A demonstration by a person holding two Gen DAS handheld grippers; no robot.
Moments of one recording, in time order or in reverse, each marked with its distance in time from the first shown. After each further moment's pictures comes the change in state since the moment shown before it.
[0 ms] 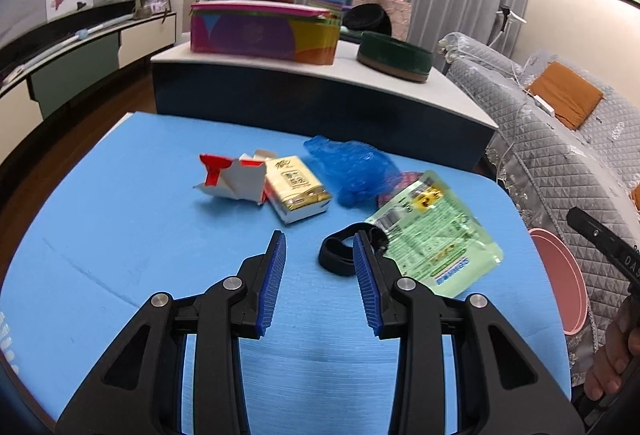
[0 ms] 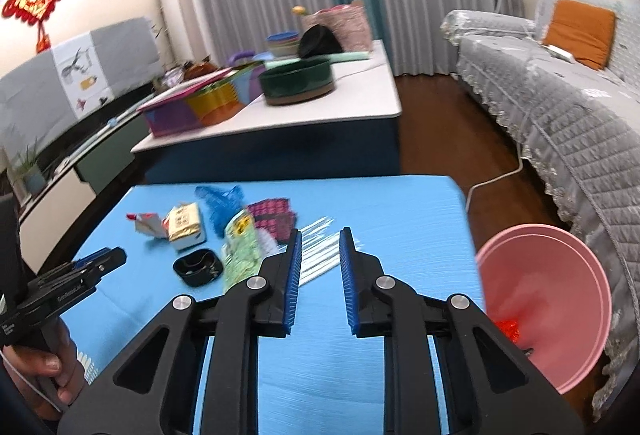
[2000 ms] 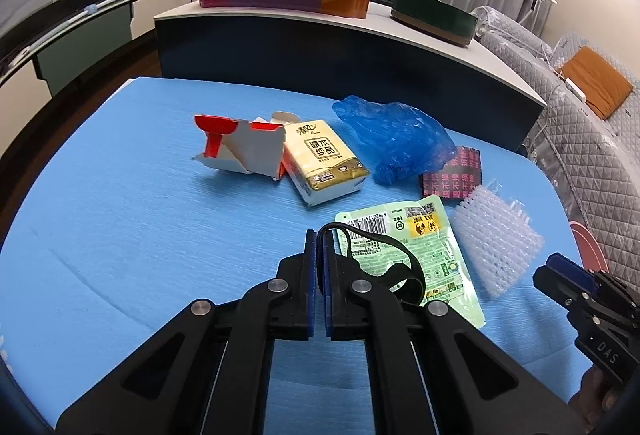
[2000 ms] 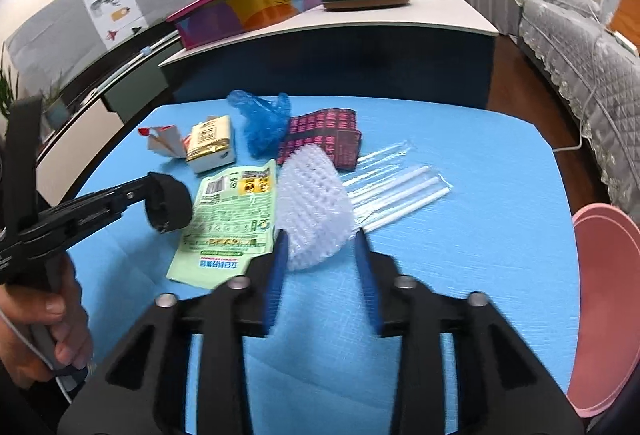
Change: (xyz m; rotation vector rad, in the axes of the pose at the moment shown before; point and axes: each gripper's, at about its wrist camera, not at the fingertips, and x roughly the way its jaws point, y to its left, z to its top) left arm 0.050 0.006 0.001 -0.024 0.114 0.084; right arm 0.074 0.029 -0.034 -0.093 0.230 0.136
